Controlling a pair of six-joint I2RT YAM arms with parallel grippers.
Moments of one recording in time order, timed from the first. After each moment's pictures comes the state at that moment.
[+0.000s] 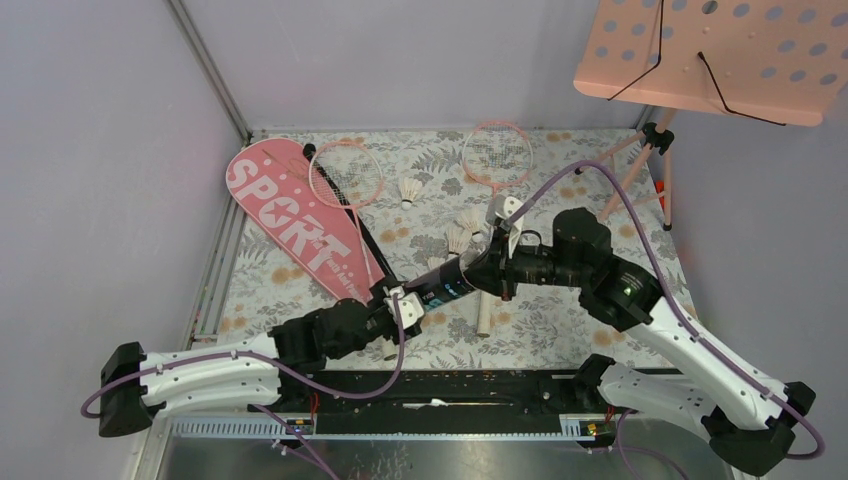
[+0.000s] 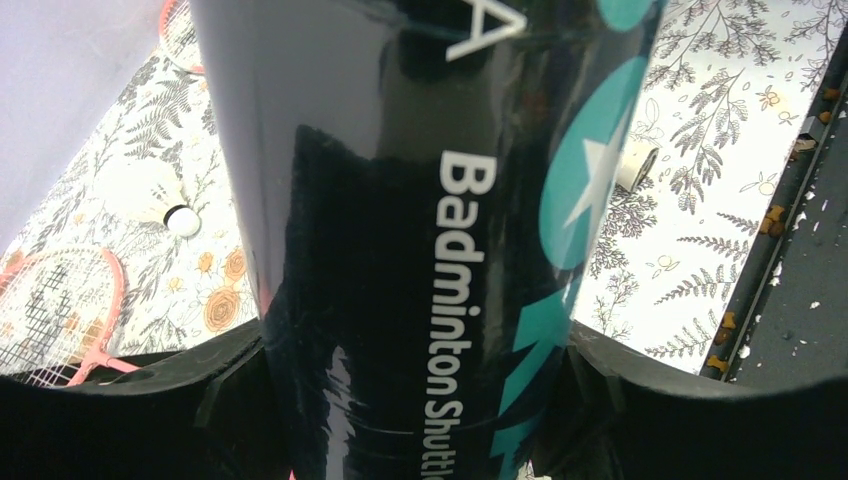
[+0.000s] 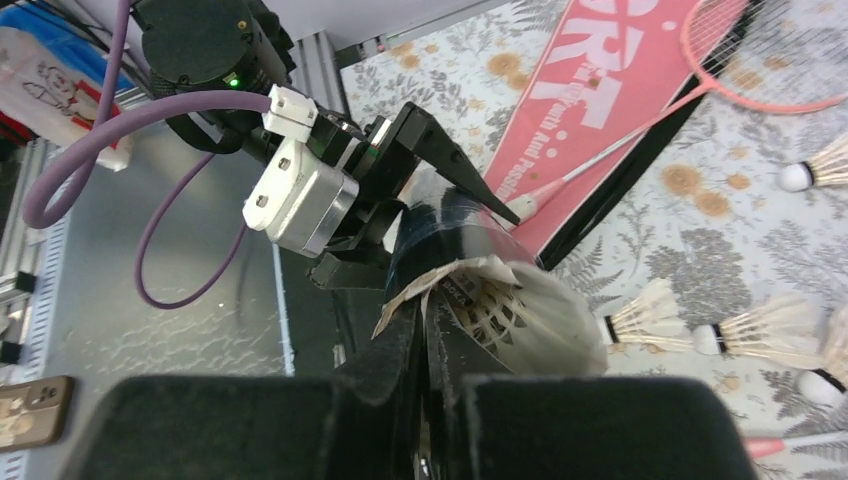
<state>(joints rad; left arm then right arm) -1.22 0.74 0.41 0.04 -0.29 0.26 0.81 0.87 1.02 -0.41 -0.52 0.09</state>
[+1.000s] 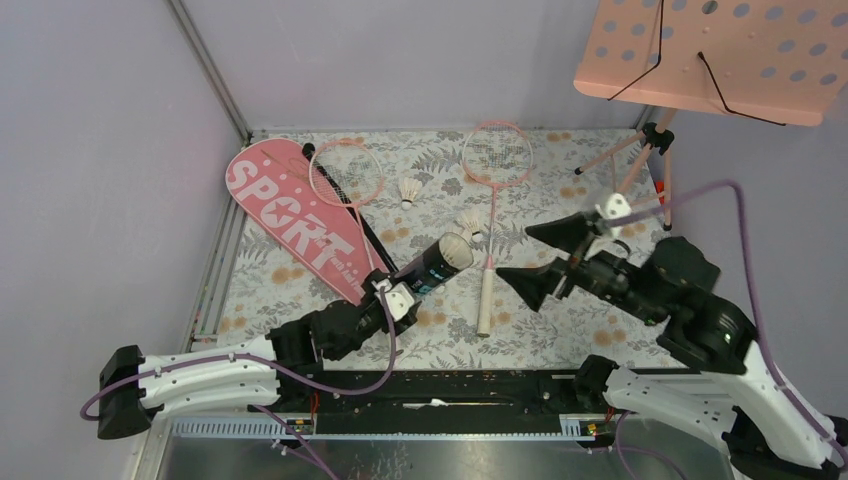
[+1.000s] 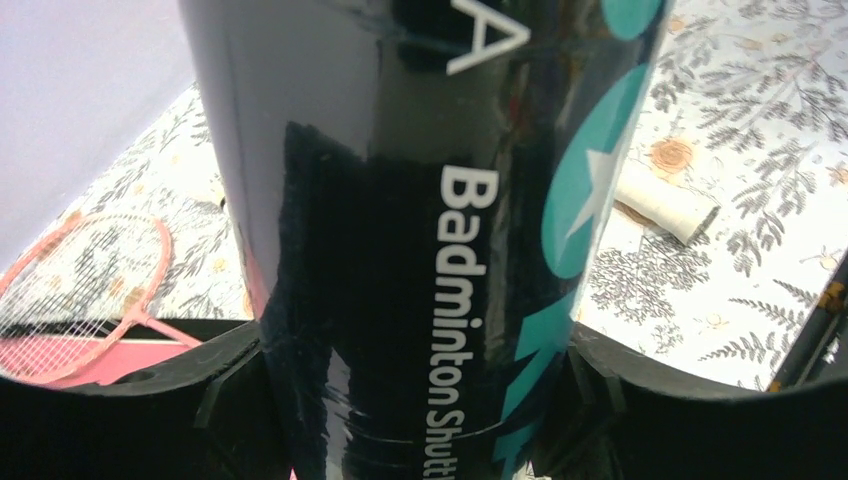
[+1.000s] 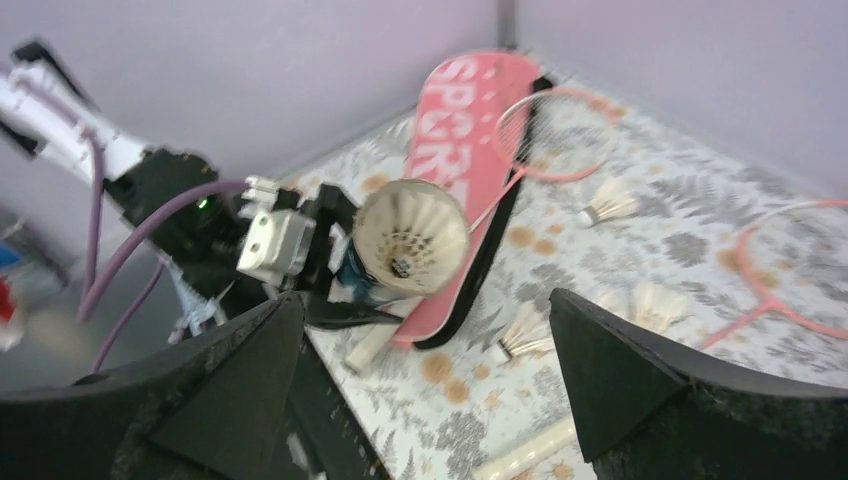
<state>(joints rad) -1.22 0.70 0.37 0.13 -0.39 0.24 0.93 0.73 1.23 -0.60 -0.09 0.13</state>
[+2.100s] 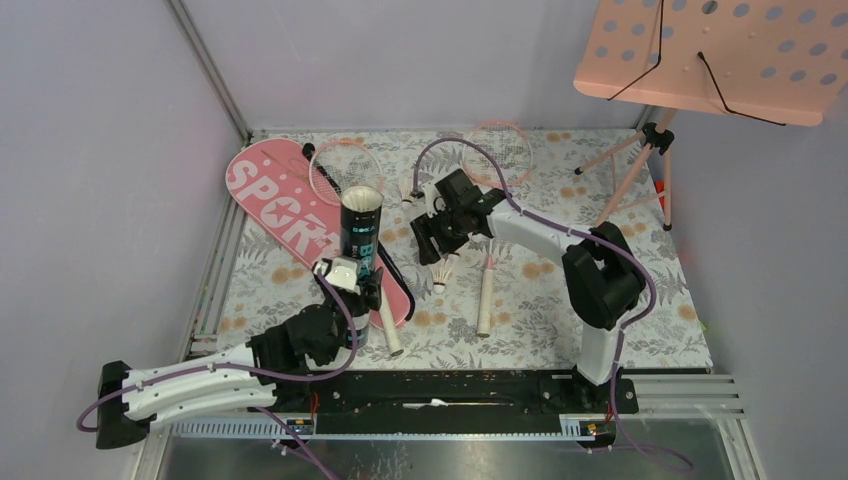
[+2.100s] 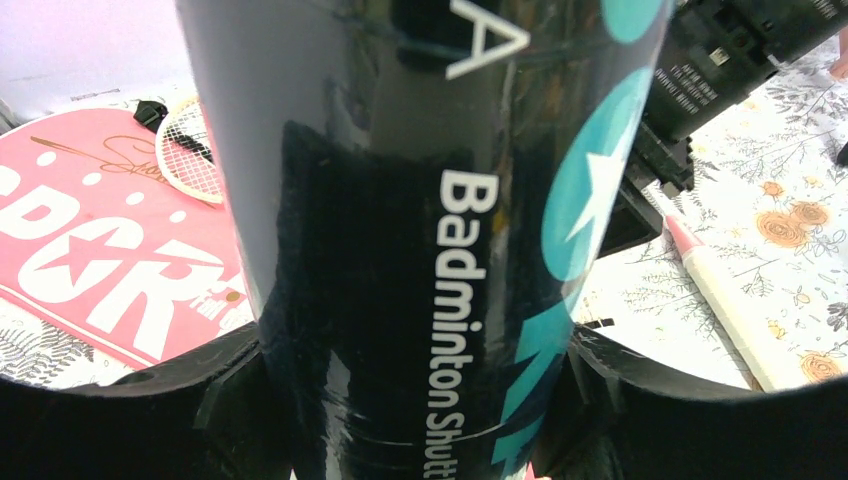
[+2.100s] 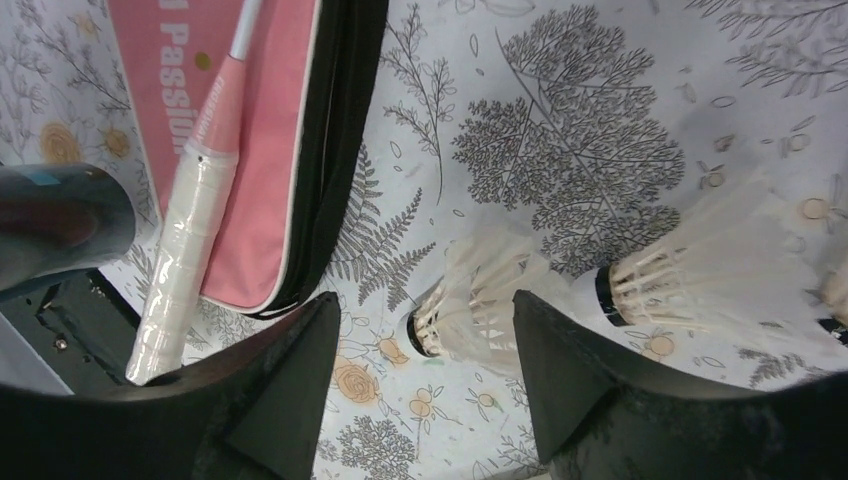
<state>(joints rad) -1.22 0.51 0.34 0.12 -0.93 -0.02 0.69 1.85 1.39 -0.51 -0.33 0.08</state>
